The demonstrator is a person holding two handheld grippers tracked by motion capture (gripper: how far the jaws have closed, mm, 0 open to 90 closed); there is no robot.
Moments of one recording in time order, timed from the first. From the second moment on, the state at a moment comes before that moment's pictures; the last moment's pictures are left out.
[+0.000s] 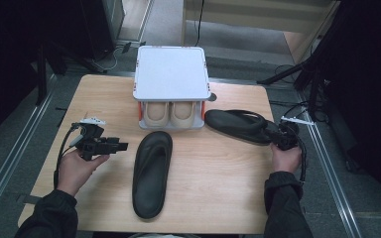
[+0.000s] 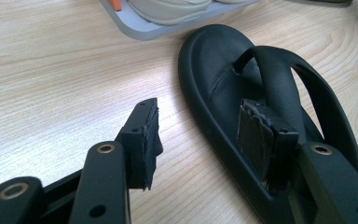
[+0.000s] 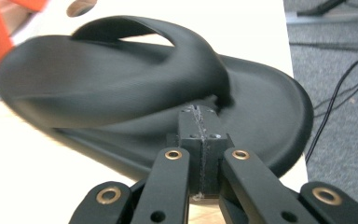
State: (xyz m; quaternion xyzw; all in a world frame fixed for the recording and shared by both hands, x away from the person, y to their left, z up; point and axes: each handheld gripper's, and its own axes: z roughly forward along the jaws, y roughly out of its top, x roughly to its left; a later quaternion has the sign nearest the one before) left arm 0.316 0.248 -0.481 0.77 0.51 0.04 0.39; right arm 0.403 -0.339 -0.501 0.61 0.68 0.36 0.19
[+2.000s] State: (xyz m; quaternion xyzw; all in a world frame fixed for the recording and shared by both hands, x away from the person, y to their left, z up) left arm 0.304 0.257 -0.484 0.75 0.52 0.05 0.40; right arm 0.414 -0.236 -0.498 0.53 0.76 0.35 0.14
